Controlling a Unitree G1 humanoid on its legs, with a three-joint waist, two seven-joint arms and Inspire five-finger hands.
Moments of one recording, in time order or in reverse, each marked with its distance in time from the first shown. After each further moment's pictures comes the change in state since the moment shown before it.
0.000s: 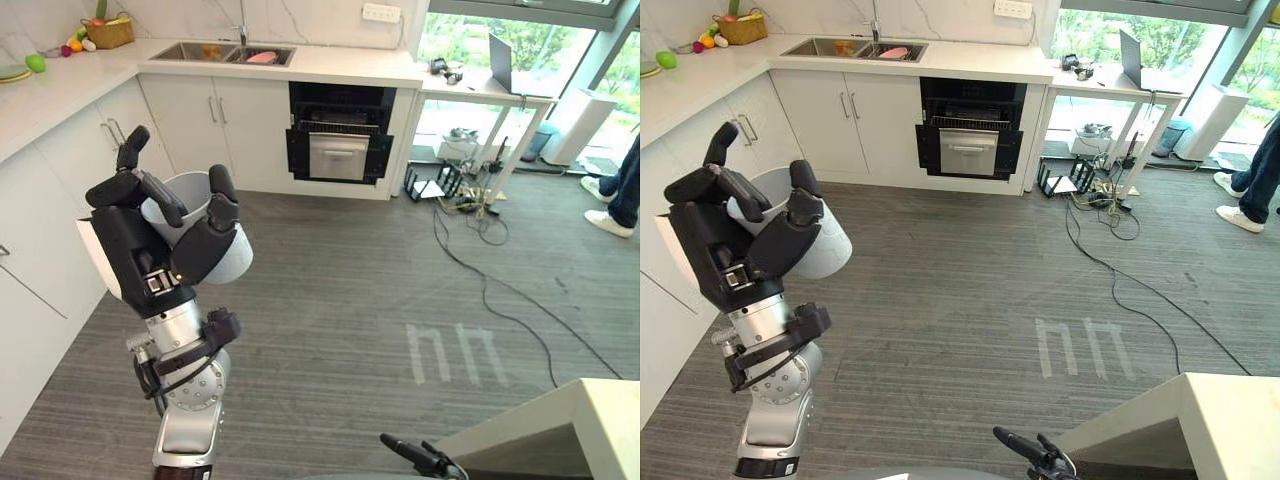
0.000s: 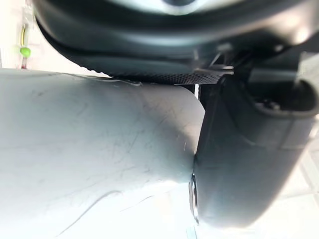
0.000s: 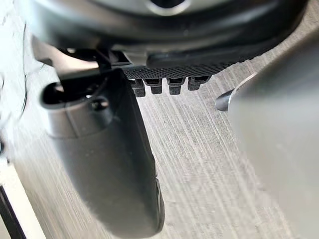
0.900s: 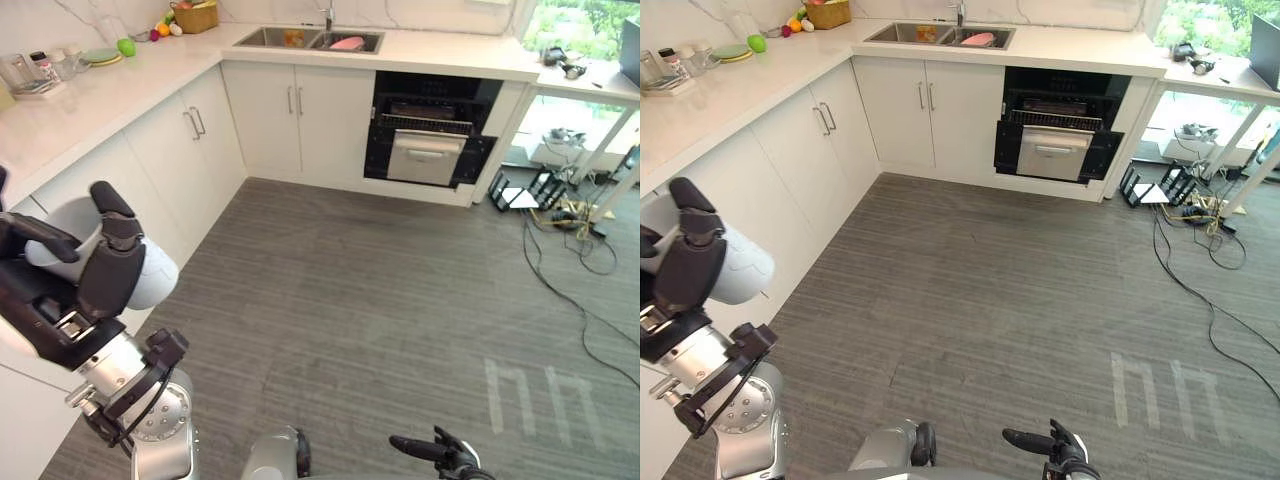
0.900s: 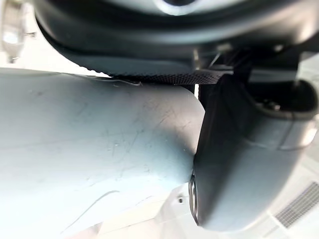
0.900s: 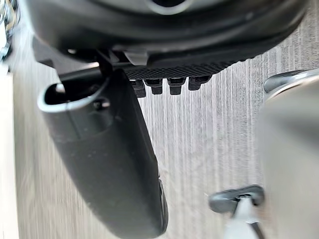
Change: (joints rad) left arm 0.103 -0.092 0.183 -0.063 -0.007 -0.031 0.002; right arm -0.026 -0.047 -0.061 0.036 -0.086 -0.054 -0.086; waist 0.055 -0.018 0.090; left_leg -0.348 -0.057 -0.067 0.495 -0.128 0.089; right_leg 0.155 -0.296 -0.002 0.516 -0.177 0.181
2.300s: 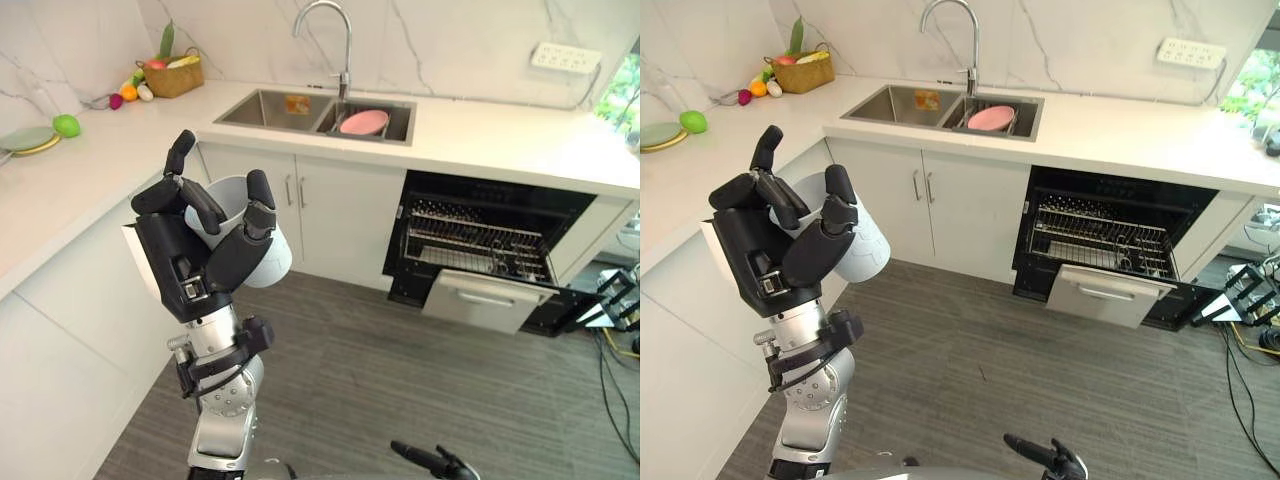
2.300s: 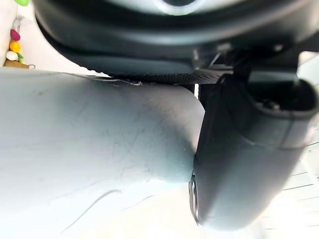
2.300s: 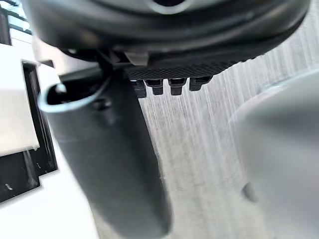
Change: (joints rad) left arm -0.109 0.024 -0.338 0.097 -0.052 -0.076 -0.134; right arm 0.020 0.031 0.025 -0.009 0.125 0.040 -0.034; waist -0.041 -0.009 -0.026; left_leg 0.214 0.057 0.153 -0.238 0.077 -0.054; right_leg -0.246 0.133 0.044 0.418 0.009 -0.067
